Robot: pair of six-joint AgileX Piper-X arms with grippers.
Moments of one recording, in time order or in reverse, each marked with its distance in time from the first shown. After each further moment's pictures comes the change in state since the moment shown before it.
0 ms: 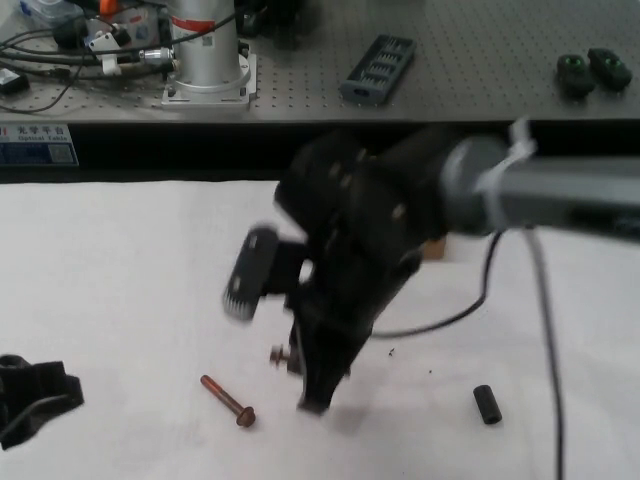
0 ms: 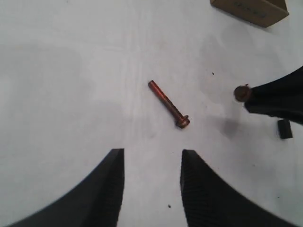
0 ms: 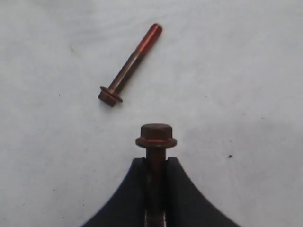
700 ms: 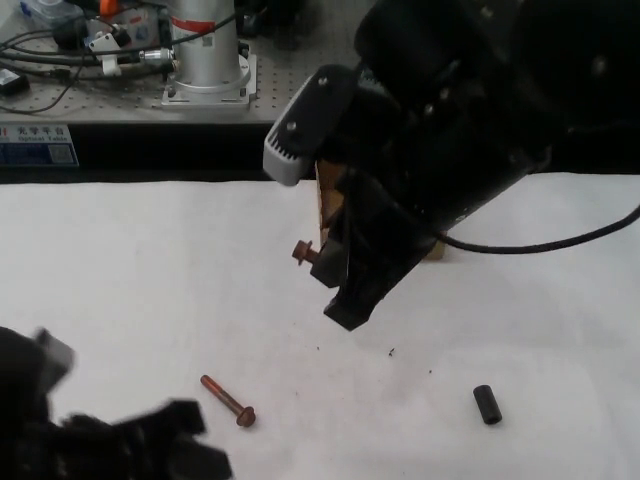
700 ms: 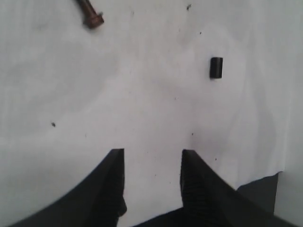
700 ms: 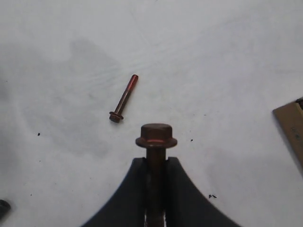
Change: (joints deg) left arm -27.4 4.2 3.6 -9.7 -1.3 -35.3; right arm -0.2 -14.5 0.0 5.8 0.0 8.4
